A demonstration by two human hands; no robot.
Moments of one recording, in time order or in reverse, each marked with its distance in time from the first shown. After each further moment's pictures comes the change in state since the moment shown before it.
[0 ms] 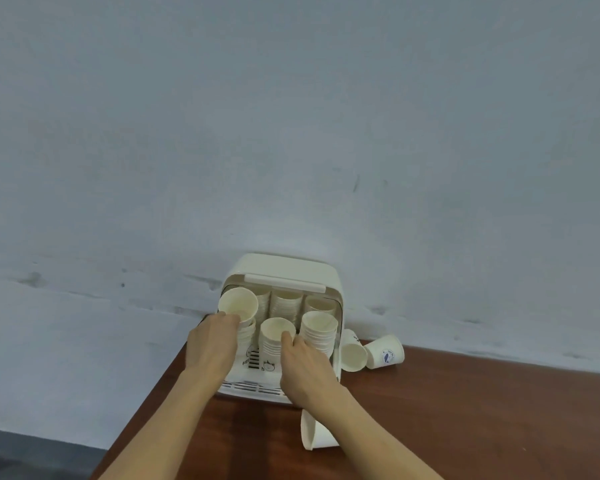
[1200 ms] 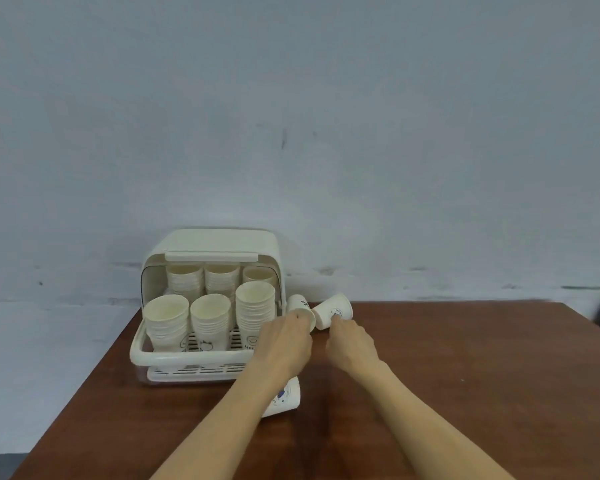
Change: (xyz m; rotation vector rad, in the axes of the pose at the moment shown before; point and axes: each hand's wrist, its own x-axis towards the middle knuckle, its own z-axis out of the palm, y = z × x) left_hand -0.039 0.196 0.043 -0.113 -0.240 0.424; right_hand -0.051 0.167 0.014 0.123 -0.078 0.479
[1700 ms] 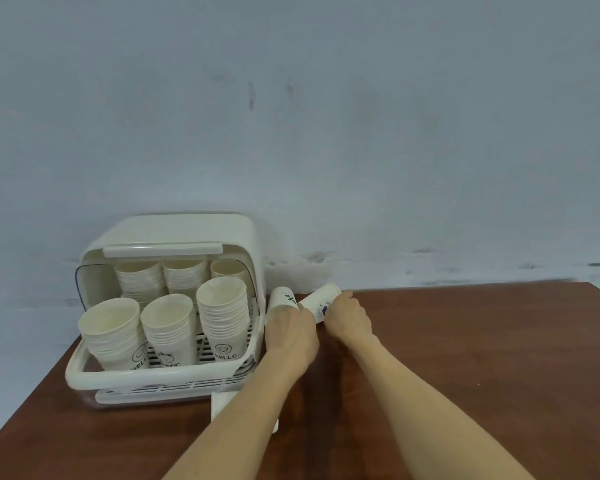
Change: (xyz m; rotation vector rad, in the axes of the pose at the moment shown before) left_hand 0.074 0.027 0.075 0.156 -0.111 -0.163; right_hand 0.101 0.040 0.039 0.274 -0.055 0.289
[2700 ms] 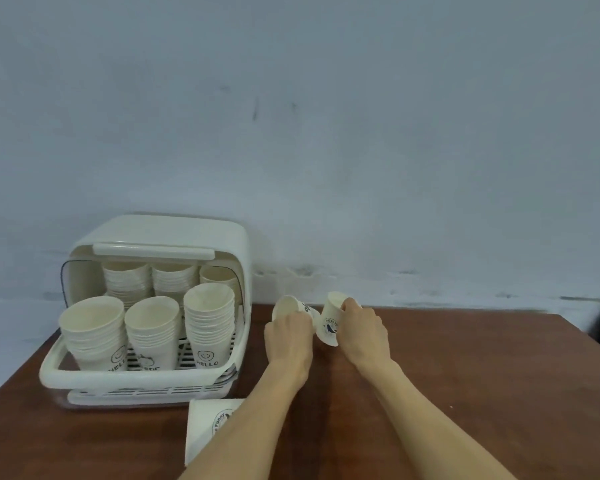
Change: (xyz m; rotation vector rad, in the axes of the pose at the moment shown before) left_hand 0.001 0.025 -0.009 -0.195 0.114 -0.084; right_hand -0.039 0.021 -0.056 -0.192 0.210 -0.189
